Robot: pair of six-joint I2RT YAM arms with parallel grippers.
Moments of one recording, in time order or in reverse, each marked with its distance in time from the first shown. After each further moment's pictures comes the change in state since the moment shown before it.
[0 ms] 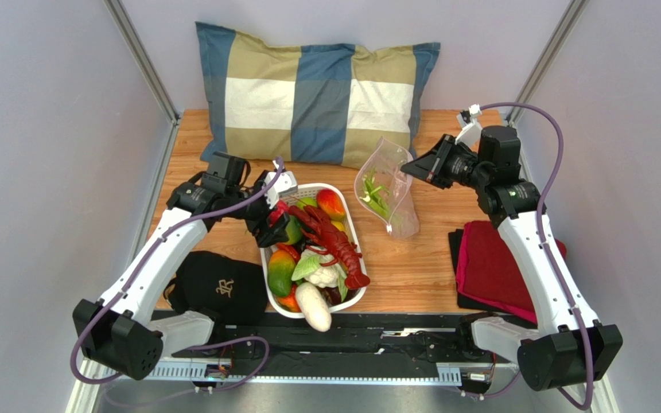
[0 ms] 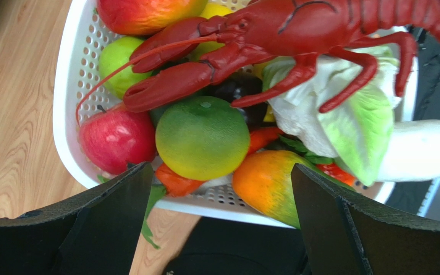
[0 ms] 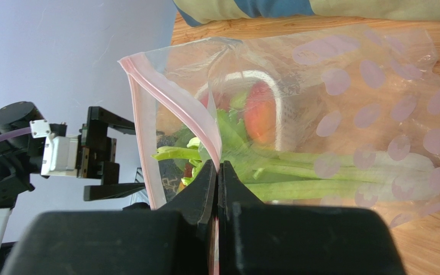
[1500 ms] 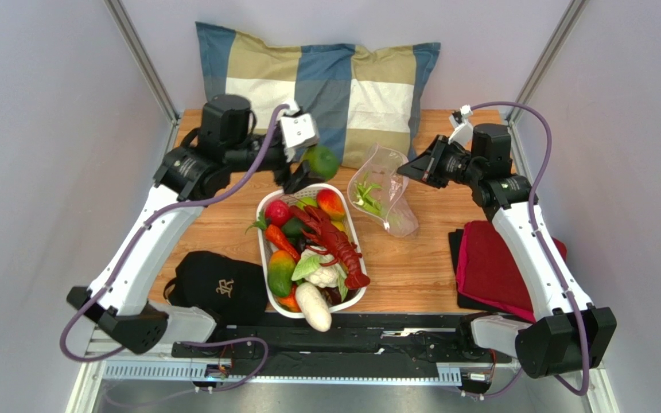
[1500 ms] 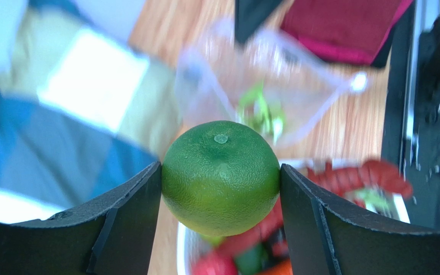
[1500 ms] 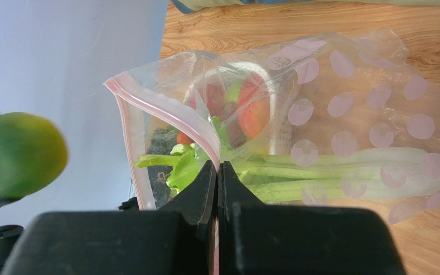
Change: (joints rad) left arm -0.183 0.136 0.513 0.109 0.028 -0.068; right arm 0.002 0.066 0.001 0.004 -0.026 -0.016
